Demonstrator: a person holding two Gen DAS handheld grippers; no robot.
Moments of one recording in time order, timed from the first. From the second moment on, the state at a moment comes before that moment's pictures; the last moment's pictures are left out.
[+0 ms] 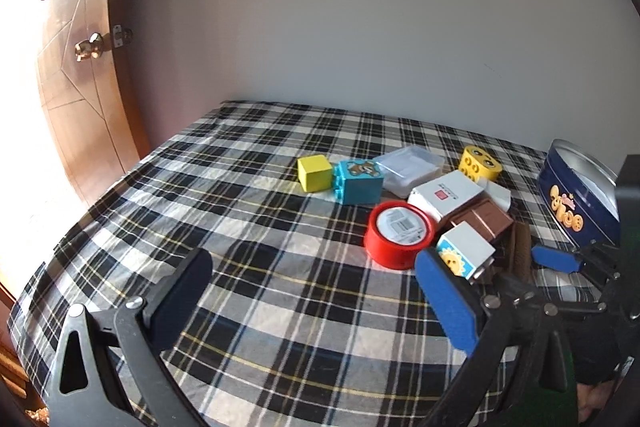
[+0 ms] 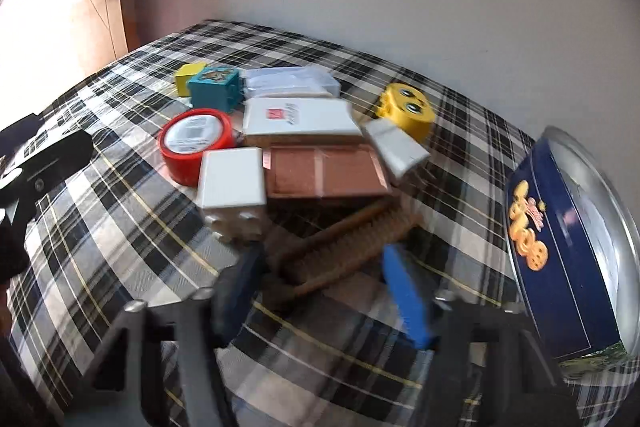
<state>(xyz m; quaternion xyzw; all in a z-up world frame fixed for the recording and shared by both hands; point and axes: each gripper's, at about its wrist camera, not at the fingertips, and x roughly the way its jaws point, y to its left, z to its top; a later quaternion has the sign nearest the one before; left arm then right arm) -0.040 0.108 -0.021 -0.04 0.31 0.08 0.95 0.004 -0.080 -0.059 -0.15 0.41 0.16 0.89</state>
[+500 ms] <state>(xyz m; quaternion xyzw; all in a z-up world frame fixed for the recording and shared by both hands) -0.004 0.043 -0.028 -0.06 0.35 0.05 0.93 0.006 -0.147 -0.053 -0.09 0.41 0.19 0.89</state>
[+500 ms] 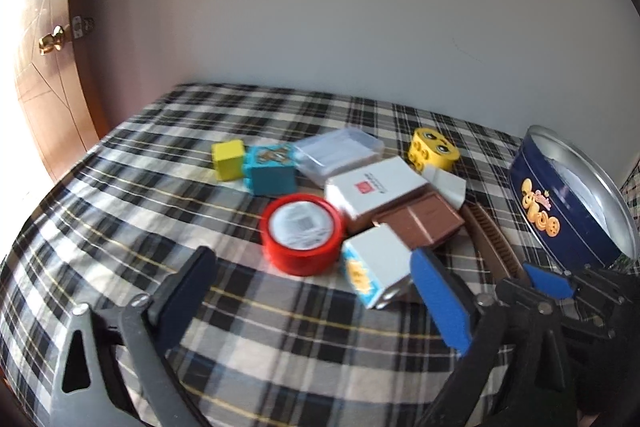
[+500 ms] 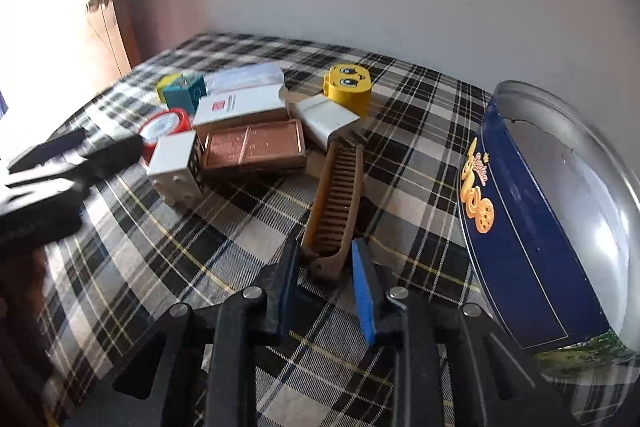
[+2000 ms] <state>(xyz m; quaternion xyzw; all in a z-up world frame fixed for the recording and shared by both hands) -0.001 0.040 -0.028 -0.10 0.34 0.02 0.93 0.005 -0.176 -0.023 -0.02 0.35 0.22 0.91</state>
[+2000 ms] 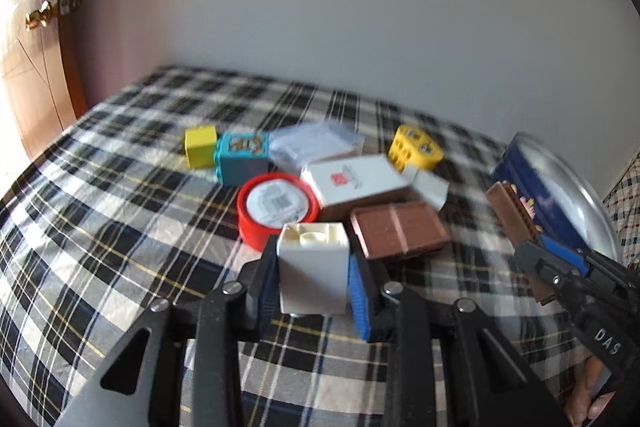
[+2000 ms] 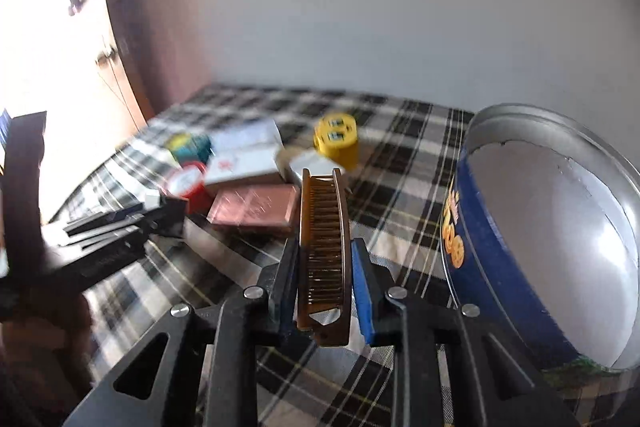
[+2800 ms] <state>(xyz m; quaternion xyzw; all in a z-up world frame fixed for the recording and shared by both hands) 0.001 -0.065 0.045 -0.07 0.21 -0.08 0.97 -0.030 -0.262 0.038 0.08 0.17 0.16 0.97</state>
